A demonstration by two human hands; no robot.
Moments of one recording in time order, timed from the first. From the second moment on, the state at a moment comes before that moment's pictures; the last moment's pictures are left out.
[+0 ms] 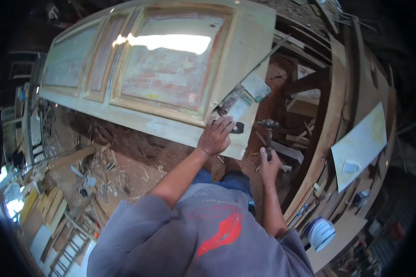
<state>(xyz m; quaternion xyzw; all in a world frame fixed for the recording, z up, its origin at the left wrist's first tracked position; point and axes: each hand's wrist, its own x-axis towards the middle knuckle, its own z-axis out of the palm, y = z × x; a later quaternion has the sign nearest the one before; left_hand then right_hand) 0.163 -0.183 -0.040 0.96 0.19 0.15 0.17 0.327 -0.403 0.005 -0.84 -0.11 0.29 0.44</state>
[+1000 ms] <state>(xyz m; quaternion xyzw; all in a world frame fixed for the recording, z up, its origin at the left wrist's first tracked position) 0.188 -0.187 0.000 0.99 0.09 0.04 0.13 0.238 -0.423 0.021 -0.86 -0.08 0.21 0.47</state>
